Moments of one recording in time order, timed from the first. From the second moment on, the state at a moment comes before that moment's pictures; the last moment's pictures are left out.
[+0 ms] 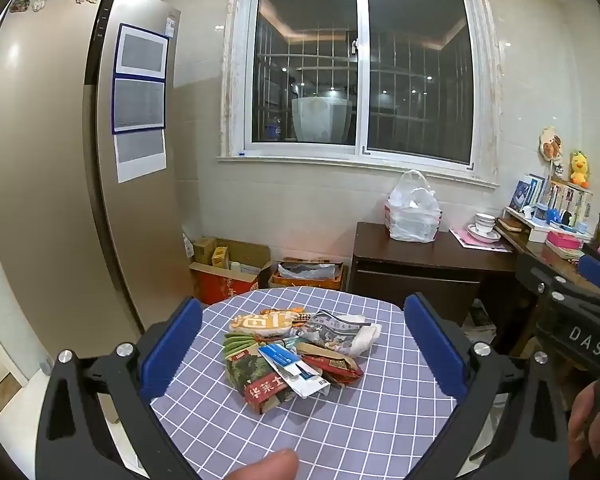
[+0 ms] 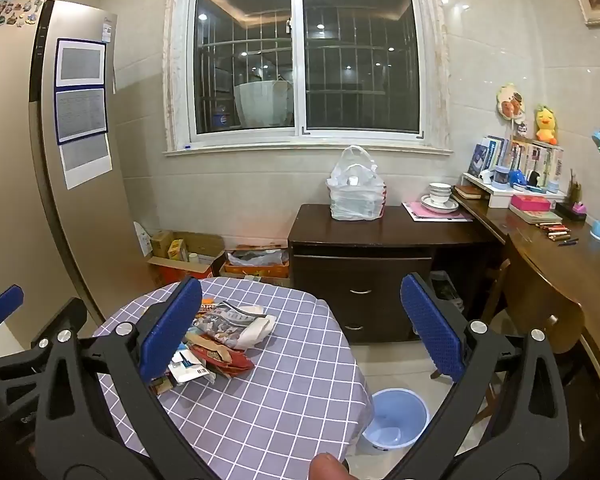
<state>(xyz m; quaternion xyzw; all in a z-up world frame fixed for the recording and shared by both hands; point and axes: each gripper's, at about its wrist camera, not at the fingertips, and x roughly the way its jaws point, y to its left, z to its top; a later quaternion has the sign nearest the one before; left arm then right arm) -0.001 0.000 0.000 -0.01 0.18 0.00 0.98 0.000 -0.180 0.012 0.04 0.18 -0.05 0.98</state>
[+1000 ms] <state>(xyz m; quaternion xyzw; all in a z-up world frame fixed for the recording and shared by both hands) 0.003 0.006 0.002 -0.01 0.19 0.01 0.98 0.006 -0.175 0.014 0.03 0.18 -0.04 0.98</state>
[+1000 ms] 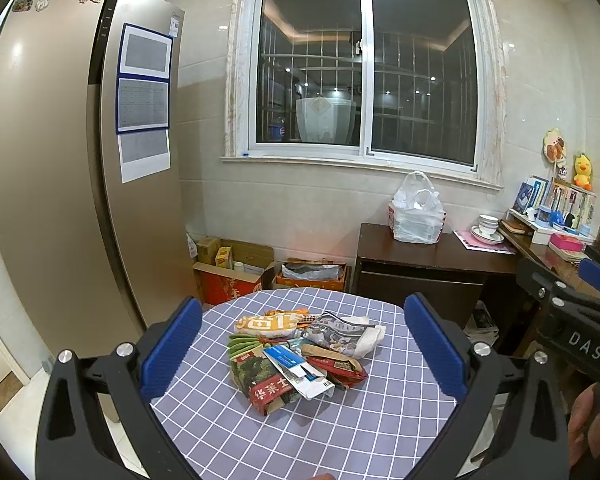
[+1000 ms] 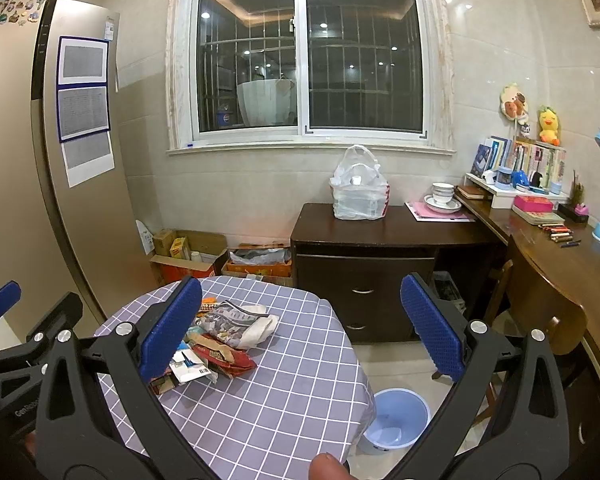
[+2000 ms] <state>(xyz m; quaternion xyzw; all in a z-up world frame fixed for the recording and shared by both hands) 0.008 0.008 0.001 -0.01 0.19 0.01 0.98 0.015 -0.172 0.009 0.04 0.19 -0.04 0.98</state>
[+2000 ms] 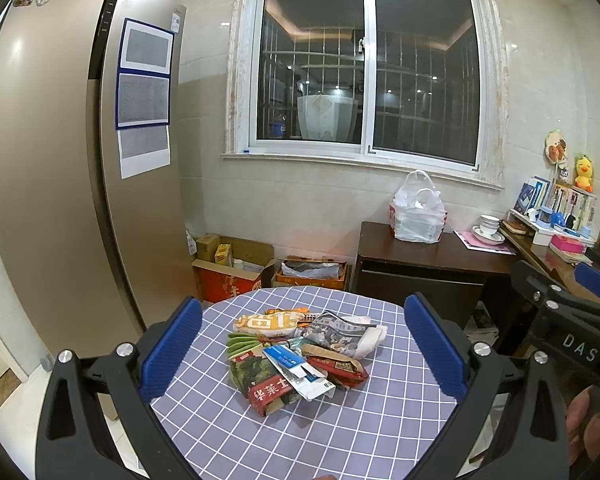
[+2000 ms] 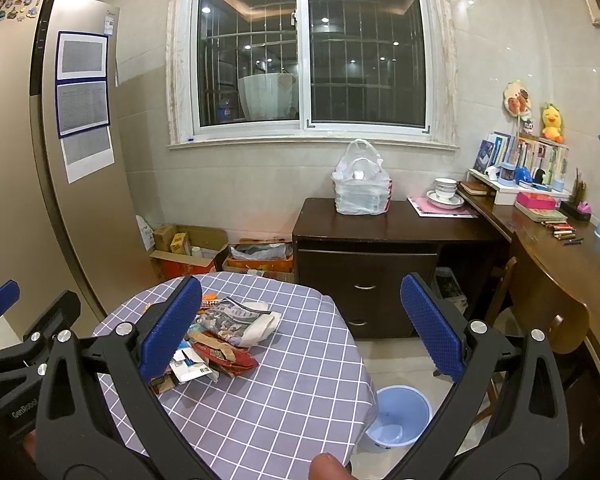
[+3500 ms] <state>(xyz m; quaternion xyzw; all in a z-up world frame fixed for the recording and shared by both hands) 0.116 0.074 -0.212 0.03 0.41 0.04 0.91 0.118 -0.150 -0.161 0.02 0.41 0.00 0.91</state>
